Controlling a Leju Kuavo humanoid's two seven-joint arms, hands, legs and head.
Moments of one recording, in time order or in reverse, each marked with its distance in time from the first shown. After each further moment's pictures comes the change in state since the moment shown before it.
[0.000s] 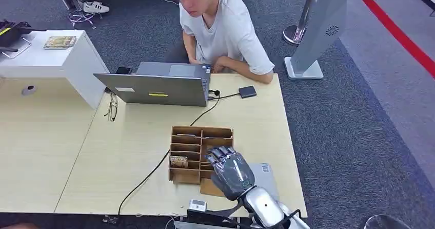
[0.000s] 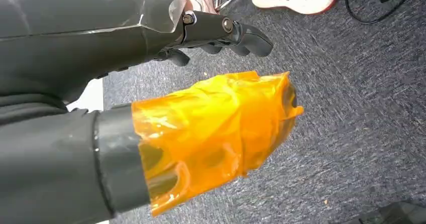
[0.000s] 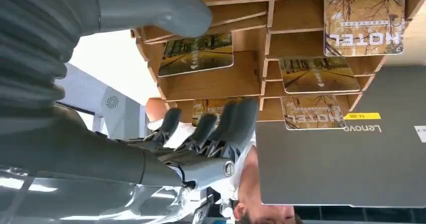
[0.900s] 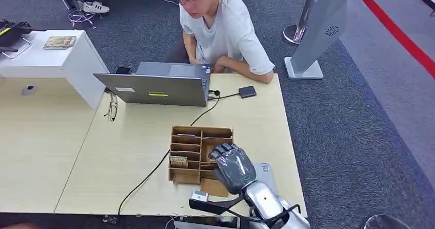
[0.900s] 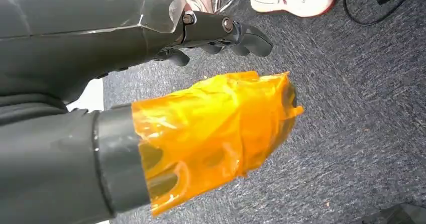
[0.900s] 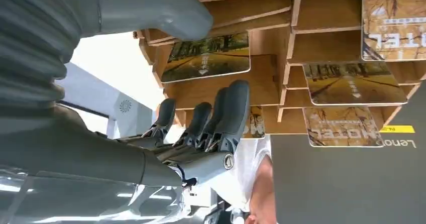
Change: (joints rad) left arm -0.002 0.000 0.000 0.000 -0.017 0.000 -0.001; right arm -0.033 0.014 -0.031 0.060 -0.005 0.017 0.018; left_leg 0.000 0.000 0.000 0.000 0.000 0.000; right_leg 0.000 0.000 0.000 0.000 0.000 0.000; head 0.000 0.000
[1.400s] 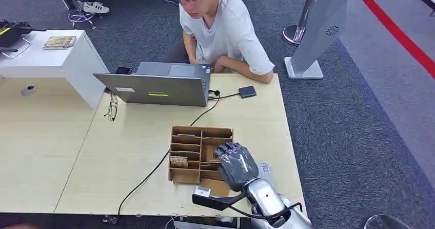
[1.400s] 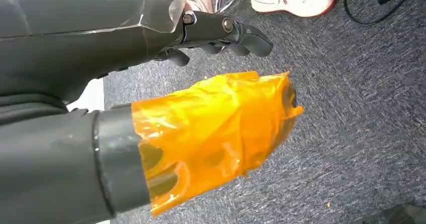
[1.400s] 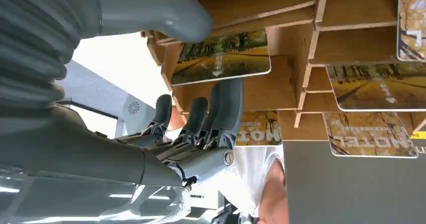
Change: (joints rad) left arm 0.000 0.000 0.000 0.000 -0.001 0.000 0.002; right arm -0.006 0.000 -0.021 0.023 0.000 0.003 0.007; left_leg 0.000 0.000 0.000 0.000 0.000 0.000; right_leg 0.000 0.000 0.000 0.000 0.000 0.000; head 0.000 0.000
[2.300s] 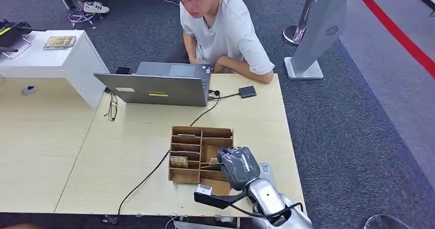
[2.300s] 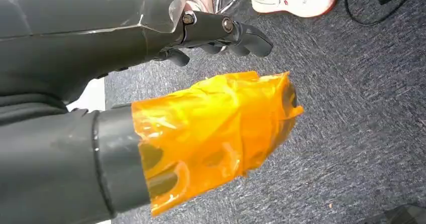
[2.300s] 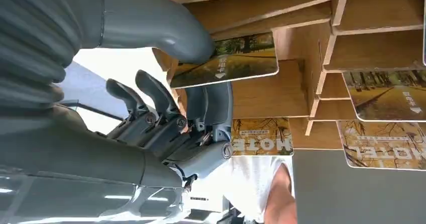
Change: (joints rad) left arm 0.000 0.000 0.000 0.000 -0.005 0.000 0.003; right arm -0.001 0.003 -0.015 0.021 0.000 -0.004 0.003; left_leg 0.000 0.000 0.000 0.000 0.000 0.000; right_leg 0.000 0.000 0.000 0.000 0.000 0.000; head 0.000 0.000
